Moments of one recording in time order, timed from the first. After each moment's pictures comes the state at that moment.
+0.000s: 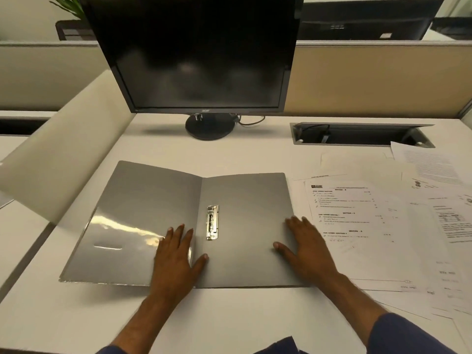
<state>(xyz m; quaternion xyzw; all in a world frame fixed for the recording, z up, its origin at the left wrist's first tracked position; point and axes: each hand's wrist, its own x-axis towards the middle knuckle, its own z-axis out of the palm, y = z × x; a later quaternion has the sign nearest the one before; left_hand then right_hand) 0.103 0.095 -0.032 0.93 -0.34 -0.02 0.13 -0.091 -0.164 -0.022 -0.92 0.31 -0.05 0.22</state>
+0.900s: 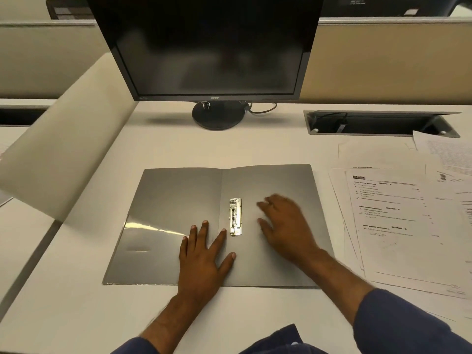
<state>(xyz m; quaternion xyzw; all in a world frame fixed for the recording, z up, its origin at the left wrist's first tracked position) 0.098 0.080 -0.051 0.93 -0.36 -0.09 0.09 0.000 -0.125 0.011 -0.96 0.17 -0.17 0.13</state>
